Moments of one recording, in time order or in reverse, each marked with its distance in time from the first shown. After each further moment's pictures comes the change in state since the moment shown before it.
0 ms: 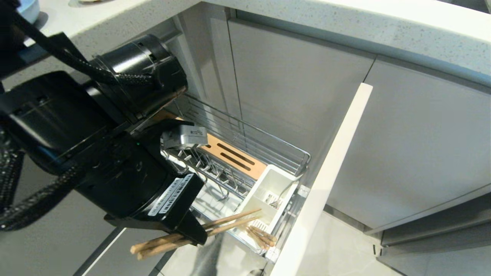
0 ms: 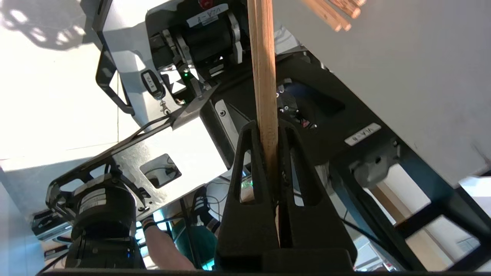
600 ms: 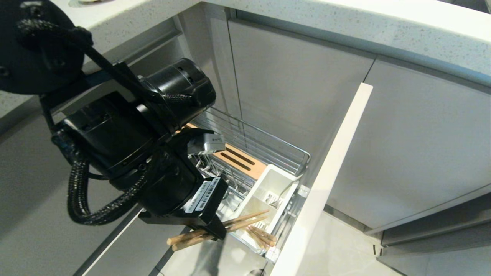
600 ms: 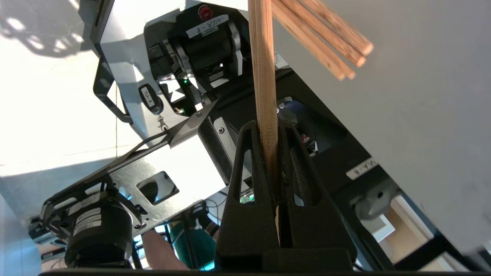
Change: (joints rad) left arm 0.006 0.066 0.035 -0.092 -0.001 -0.002; right arm 0.000 0.000 0.000 0.000 0.000 0.000
